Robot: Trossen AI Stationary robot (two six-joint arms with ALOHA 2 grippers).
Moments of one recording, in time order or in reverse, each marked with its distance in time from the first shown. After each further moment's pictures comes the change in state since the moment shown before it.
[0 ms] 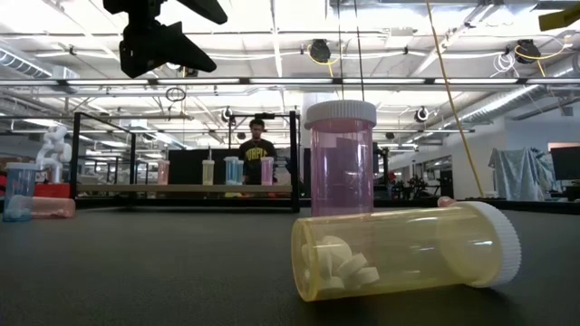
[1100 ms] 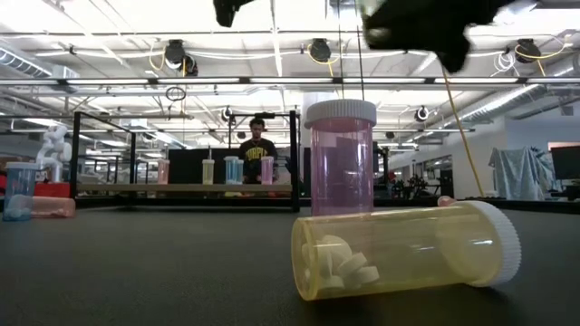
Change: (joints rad) left arm 0.140 0.021 0.000 0.600 0.019 0.636; right arm -0.273 -0.178 -0.003 0.538 0.775 -1.507
